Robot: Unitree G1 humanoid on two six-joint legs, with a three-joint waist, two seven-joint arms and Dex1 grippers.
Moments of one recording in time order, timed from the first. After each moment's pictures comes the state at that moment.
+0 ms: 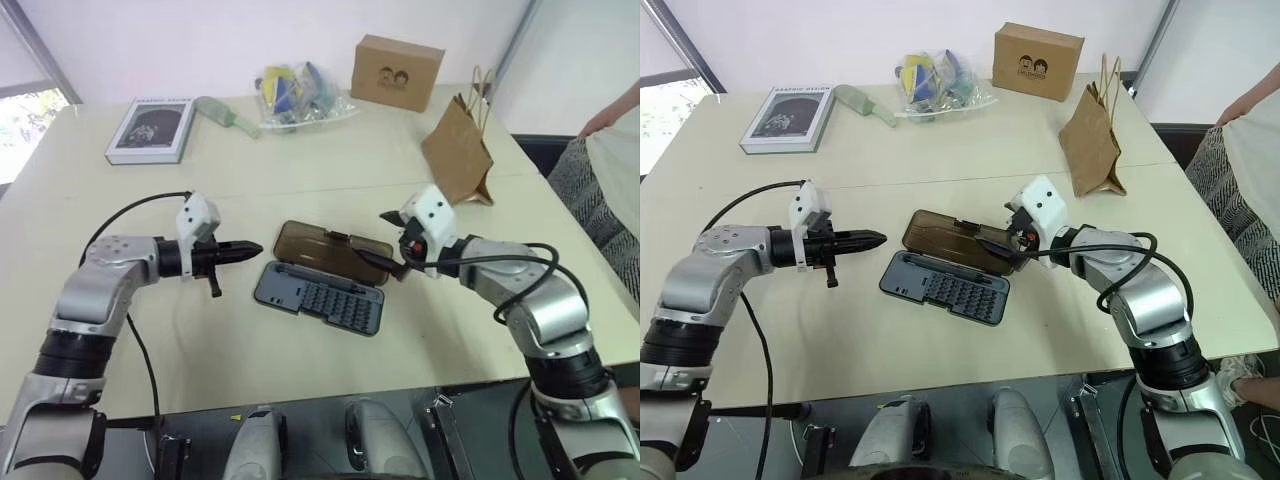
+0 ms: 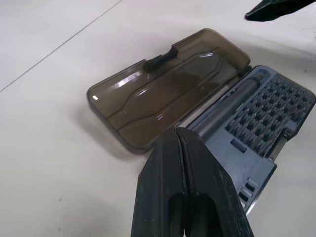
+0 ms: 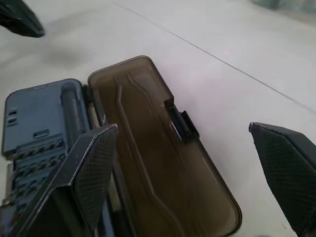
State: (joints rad) left arm -0.44 0.74 0.02 0.01 -0.45 0.52 -1.11; right arm -0.48 -0.57 0.10 -0.30 0.34 0.78 0.61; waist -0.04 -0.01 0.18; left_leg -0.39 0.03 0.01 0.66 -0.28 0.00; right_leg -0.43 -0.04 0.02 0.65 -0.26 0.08
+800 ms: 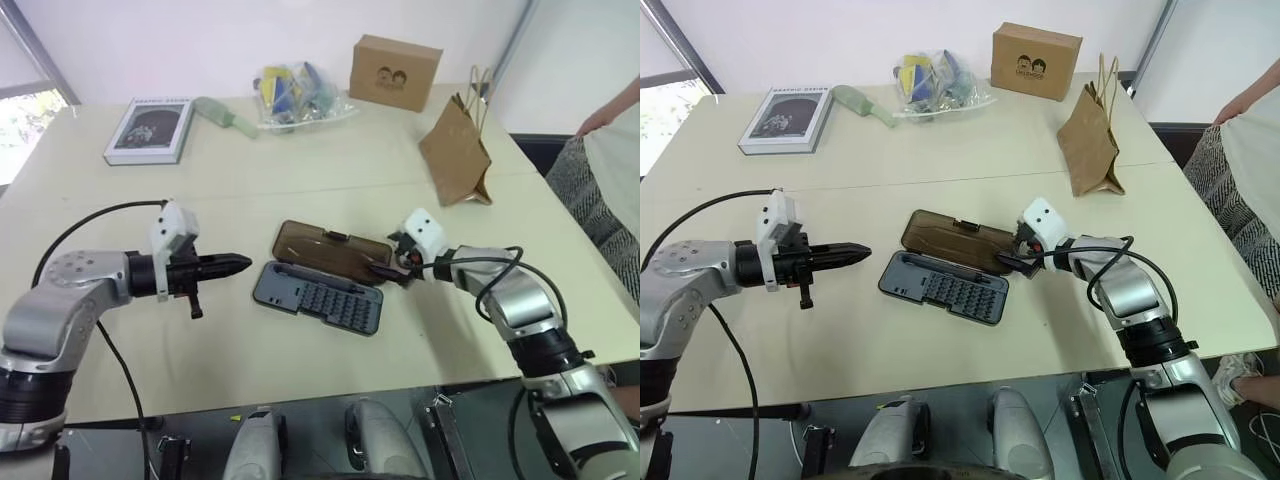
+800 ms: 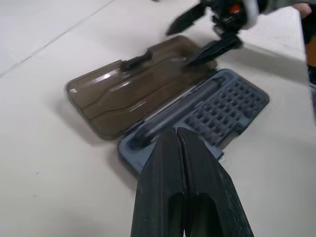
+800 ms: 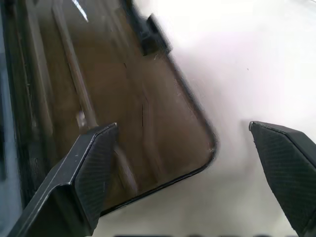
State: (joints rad) left arm -0.26 0.83 0.13 -0.29 -0.60 0.67 -1.07; right arm -0.55 -0.58 0.19 0.11 0.16 0.54 0.72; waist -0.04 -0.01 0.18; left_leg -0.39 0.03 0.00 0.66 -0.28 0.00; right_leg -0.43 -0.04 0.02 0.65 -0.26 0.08
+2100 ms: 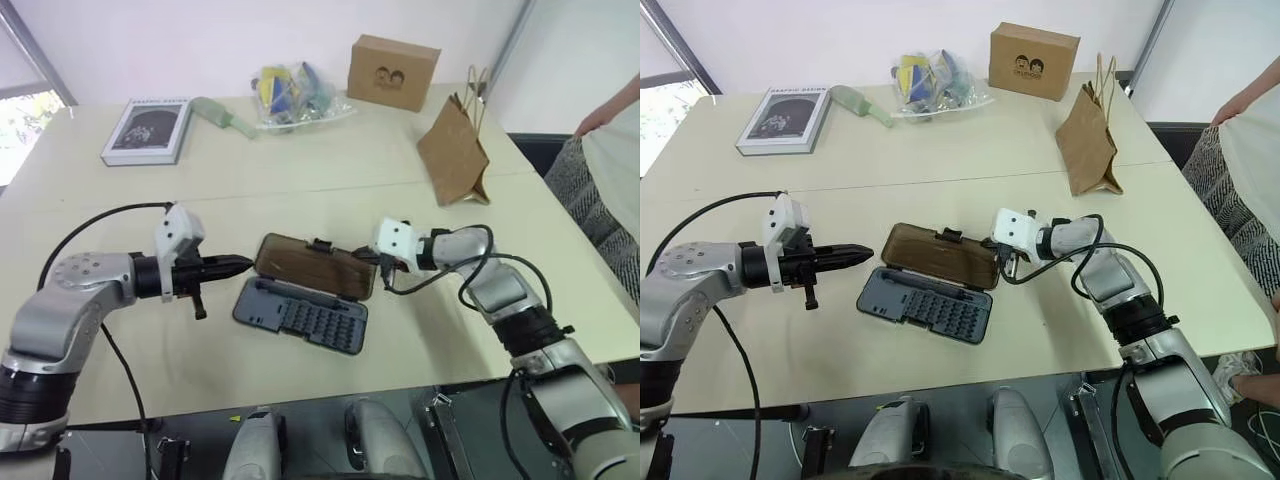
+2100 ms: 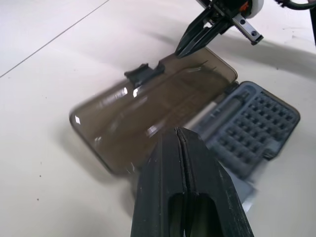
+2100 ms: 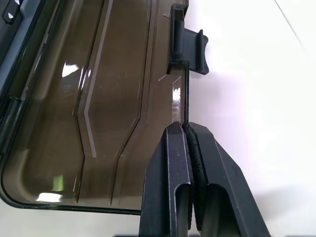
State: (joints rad) left arm -0.28 0.82 0.10 -0.25 -0.56 0.62 -1.04; right arm -0.69 -0.57 0.36 0.29 -0.07 0.00 1.03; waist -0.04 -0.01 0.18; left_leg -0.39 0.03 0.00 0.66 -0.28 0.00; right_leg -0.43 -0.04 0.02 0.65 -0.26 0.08
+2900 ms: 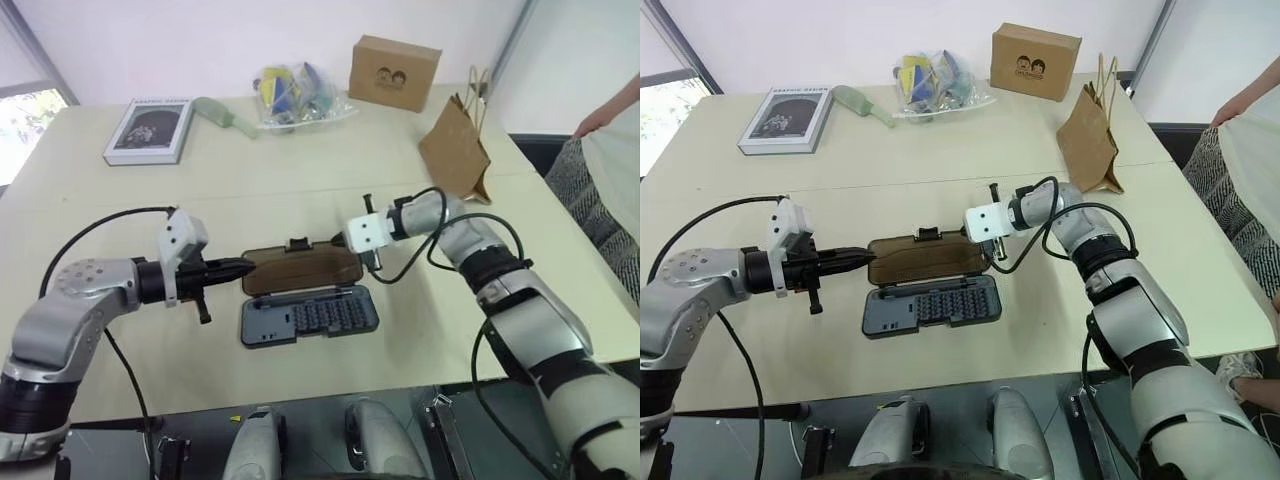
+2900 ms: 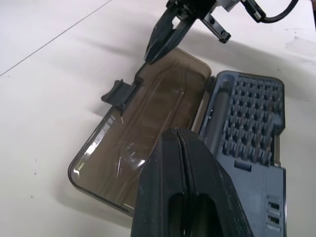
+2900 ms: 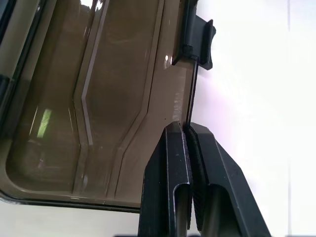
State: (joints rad) left arm -0.23 0.81 0.10 -0.30 -0.58 0.62 -0.99; right arm -1.05 -0.44 0.46 0.93 -0.30 -0.59 1.02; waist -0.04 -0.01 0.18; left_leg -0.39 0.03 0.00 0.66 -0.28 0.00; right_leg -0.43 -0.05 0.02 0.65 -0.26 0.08
